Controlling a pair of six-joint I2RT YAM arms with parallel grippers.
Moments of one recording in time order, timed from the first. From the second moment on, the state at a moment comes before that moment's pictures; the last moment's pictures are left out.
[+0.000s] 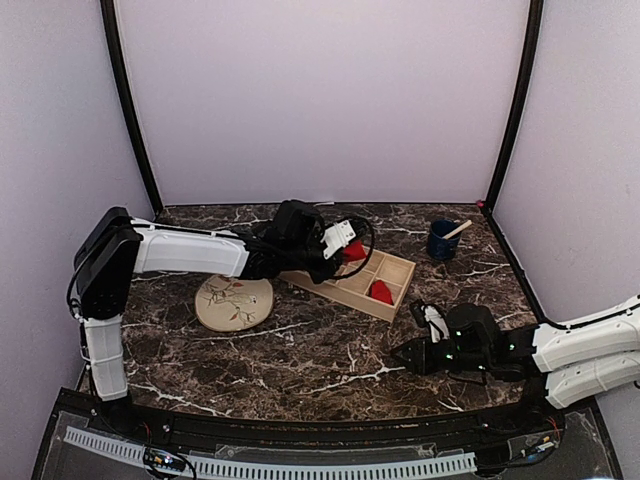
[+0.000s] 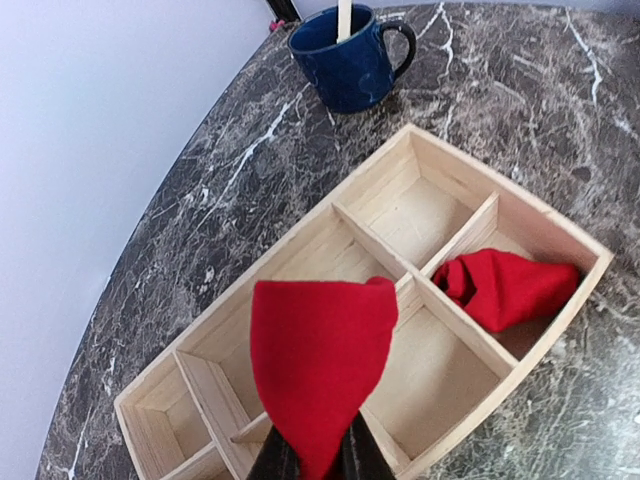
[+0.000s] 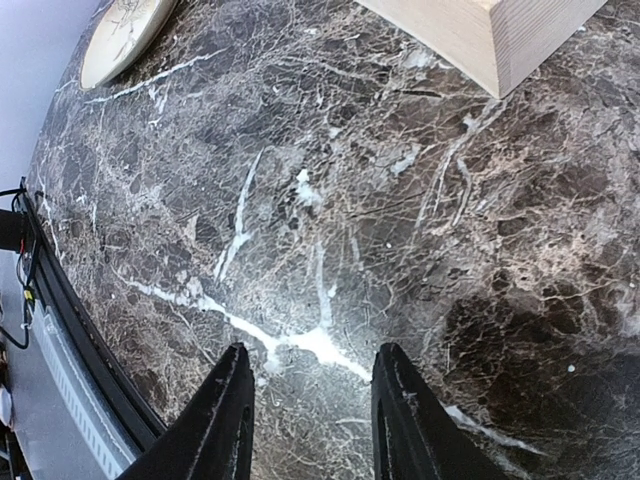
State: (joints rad) left arm -0.87 1.96 1.39 0.04 -0.03 0.44; right arm 1.01 1.08 0.26 0.18 0.04 0.73
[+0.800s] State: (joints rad) left arm -0.91 2.14 1.51 0.01 -0.06 0.63; right arm 1.00 1.11 0.27 0.18 0.06 0.70
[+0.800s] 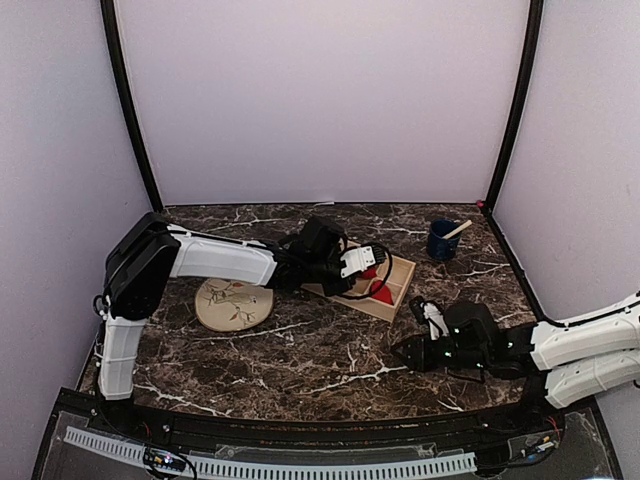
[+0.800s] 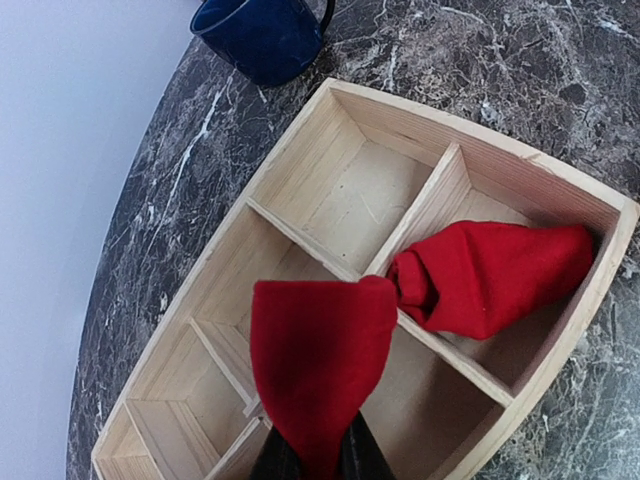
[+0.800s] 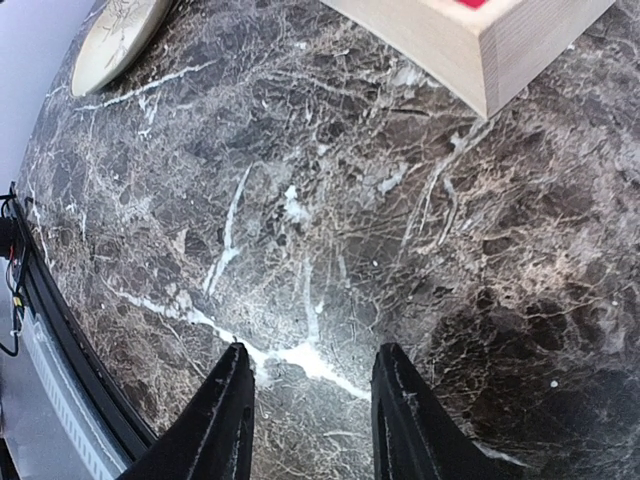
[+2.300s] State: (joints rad) left arm -0.91 2.32 1.94 -0.63 -0.02 0.30; right arm 0.76 1.47 0.71 0.11 0.34 0.34
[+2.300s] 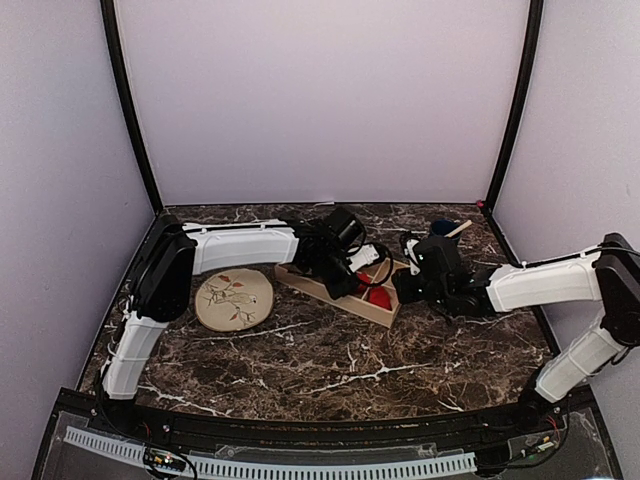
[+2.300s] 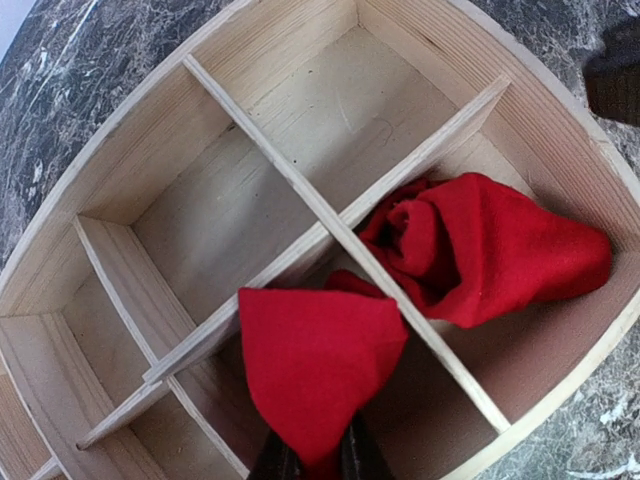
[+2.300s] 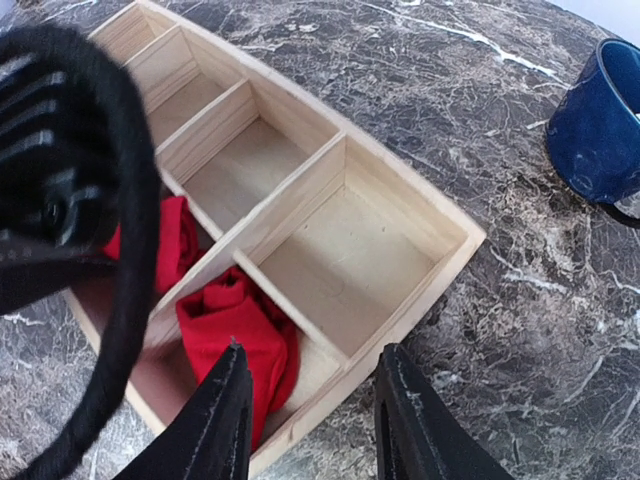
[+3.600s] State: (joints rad) left arm -0.91 2.34 2.08 -1.06 0.23 0.16; right arm 0.78 1.39 0.72 0.03 0.26 0.35
